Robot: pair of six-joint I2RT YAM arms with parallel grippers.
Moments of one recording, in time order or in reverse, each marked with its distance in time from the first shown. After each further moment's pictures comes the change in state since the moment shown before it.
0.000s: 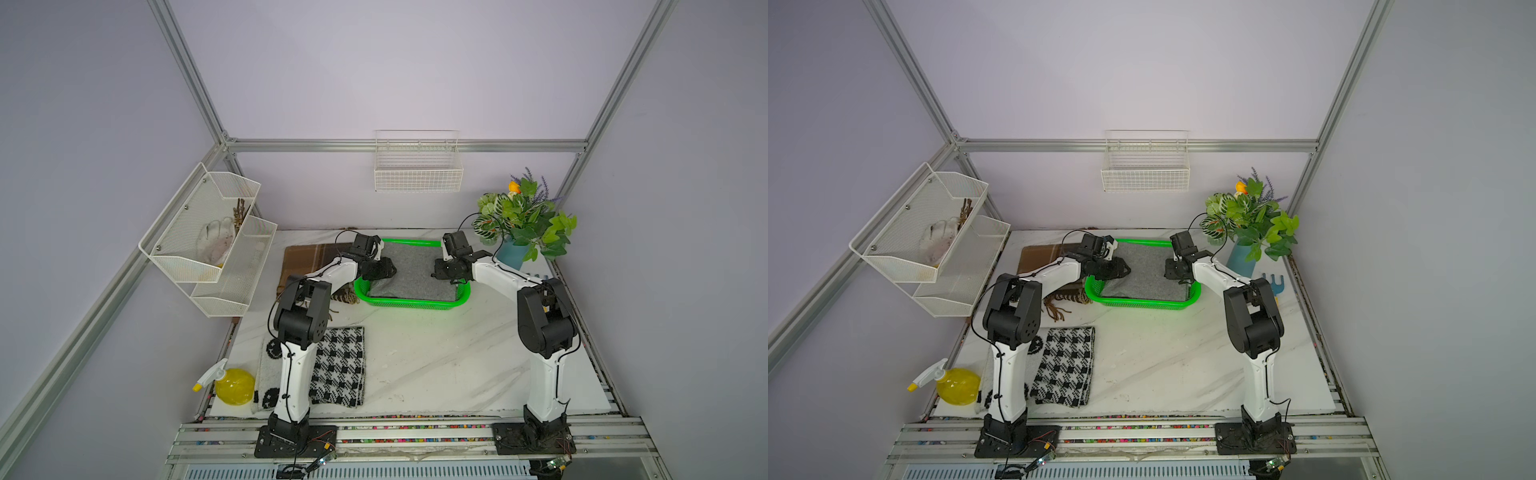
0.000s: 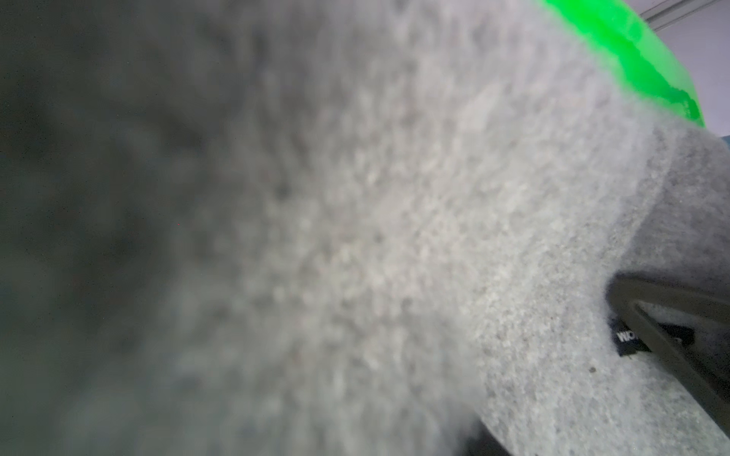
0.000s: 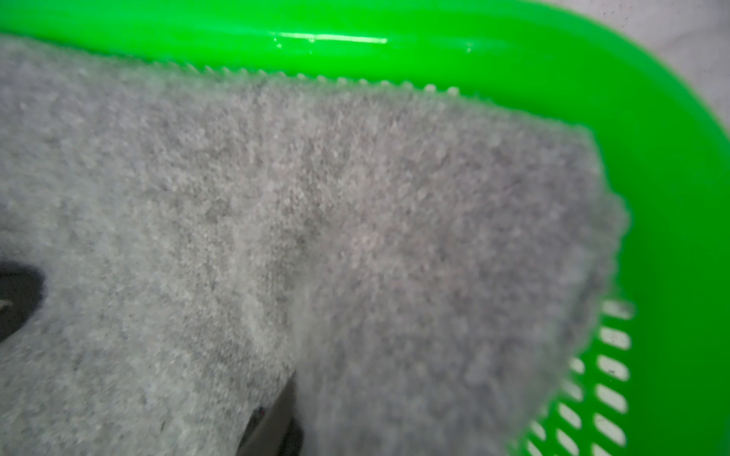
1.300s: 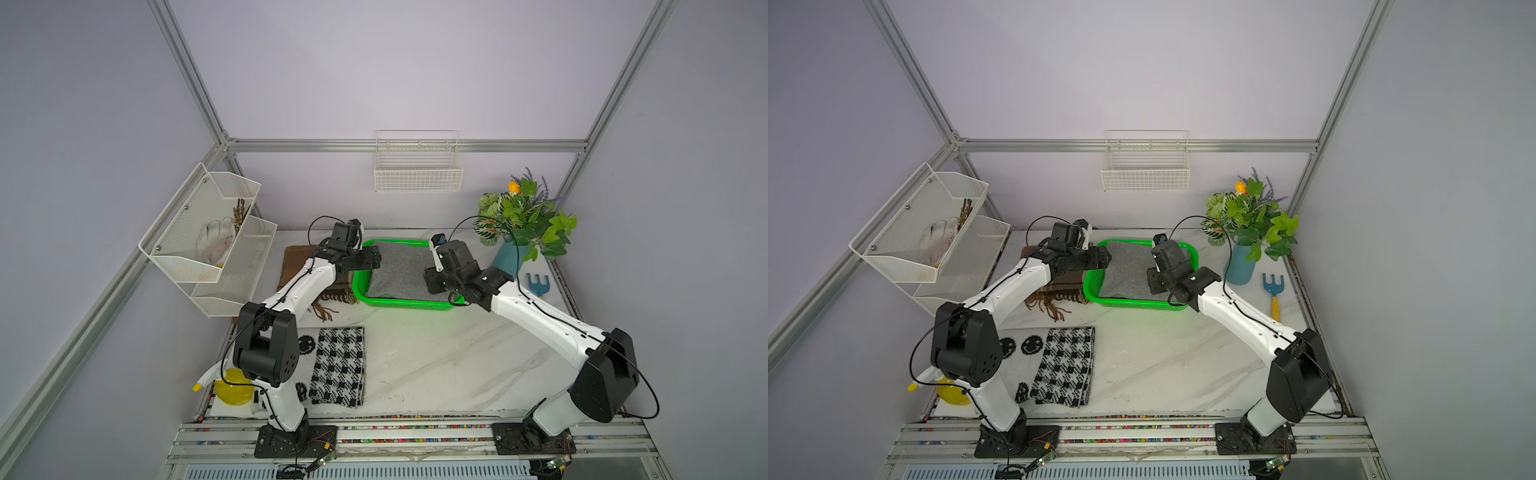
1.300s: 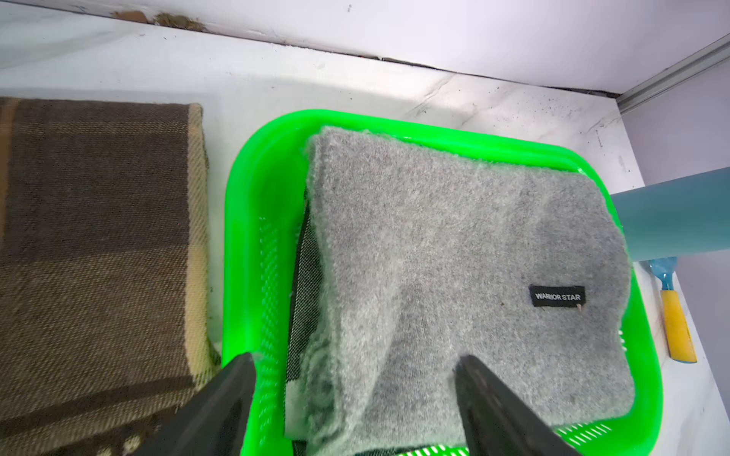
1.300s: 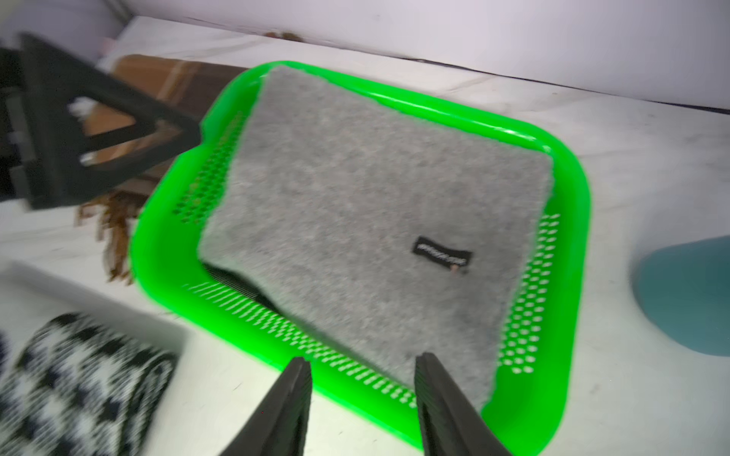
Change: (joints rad) left arm 0.023 -0.440 -0.190 -0.122 -0.224 0.047; right arm 0.307 -0.534 -0.255 -0.066 0.088 0.016
